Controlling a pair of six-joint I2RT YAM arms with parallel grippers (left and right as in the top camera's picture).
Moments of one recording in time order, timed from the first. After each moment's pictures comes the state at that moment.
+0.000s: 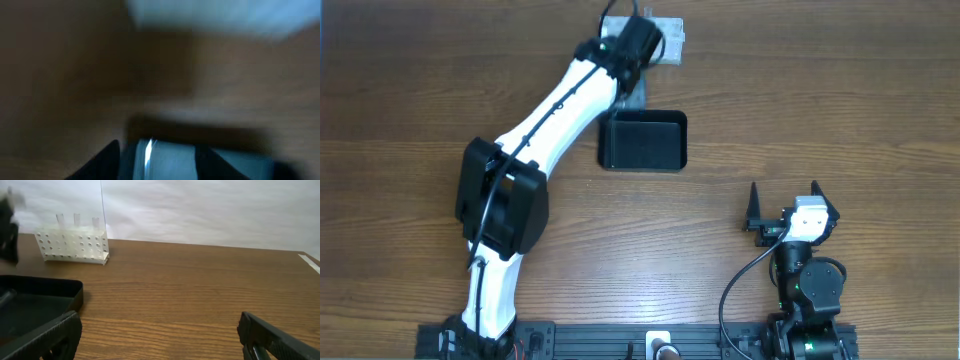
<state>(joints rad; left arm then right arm) -0.53 2.19 2.00 -0.97 -0.29 -0.54 0.08 0.01 0.01 -0.06 0.09 -0.06</state>
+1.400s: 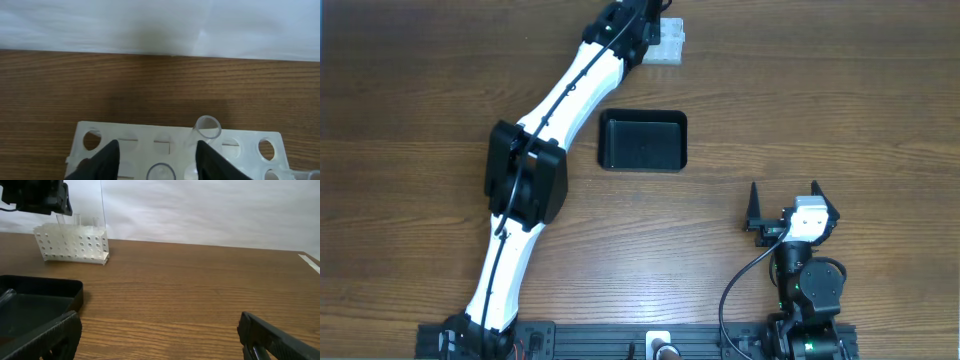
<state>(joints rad) -0.48 2.44 2.22 -0.52 -0.36 -0.36 0.08 0.01 0.01 -0.06 0.09 -0.06</state>
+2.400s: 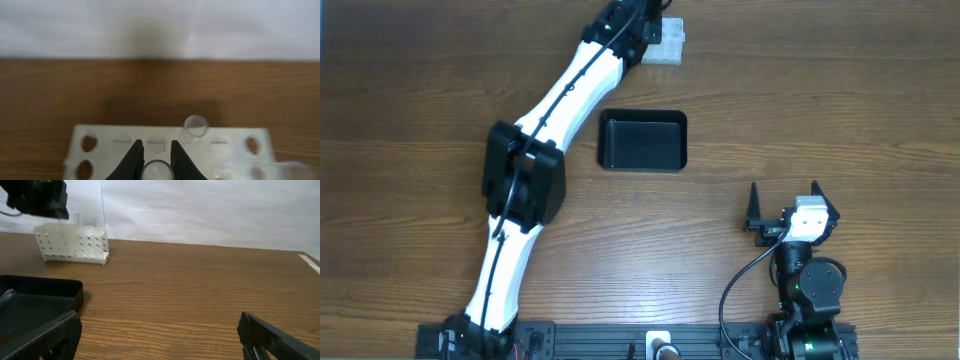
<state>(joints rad) -0.48 2.40 2.22 -0.51 -0.34 -0.32 0.08 0.01 0.01 -0.06 0.09 -0.06</state>
